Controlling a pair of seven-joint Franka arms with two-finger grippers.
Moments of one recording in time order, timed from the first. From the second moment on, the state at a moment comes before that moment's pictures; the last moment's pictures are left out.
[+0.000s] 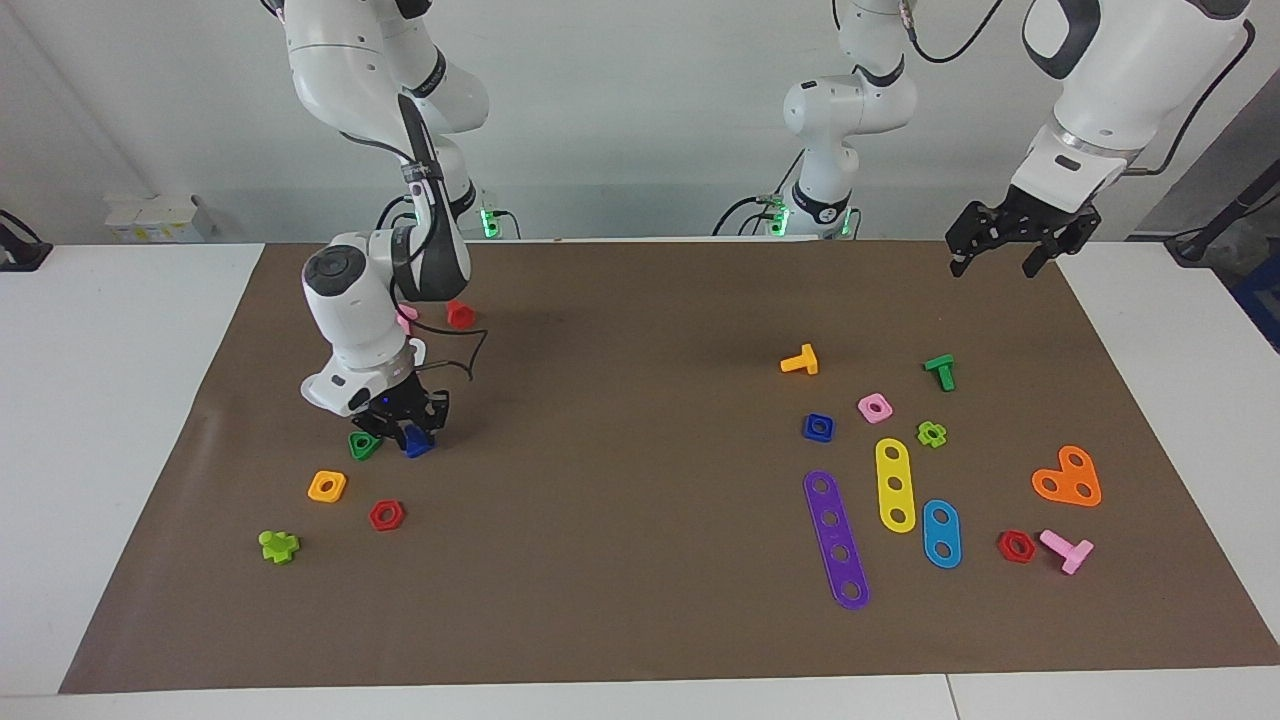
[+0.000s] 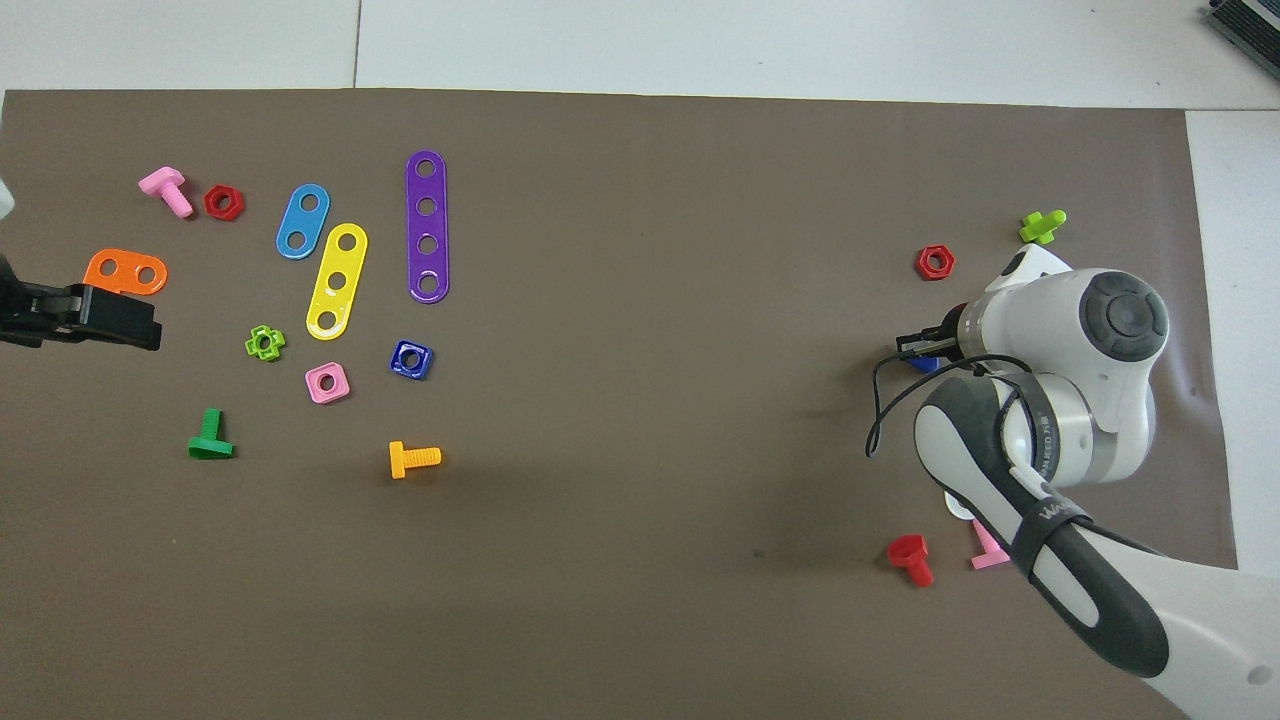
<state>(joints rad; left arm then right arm) 0.05 -0.03 -0.09 -1.61 -0.01 1.57 0.04 0.05 0.24 0.02 -2.14 0.00 2.50 -0.09</state>
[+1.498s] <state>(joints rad) 0.05 -0.03 -0.10 -1.61 -0.01 1.57 0.04 0.48 0.45 0.03 -1.65 -0.10 2.32 0.74</state>
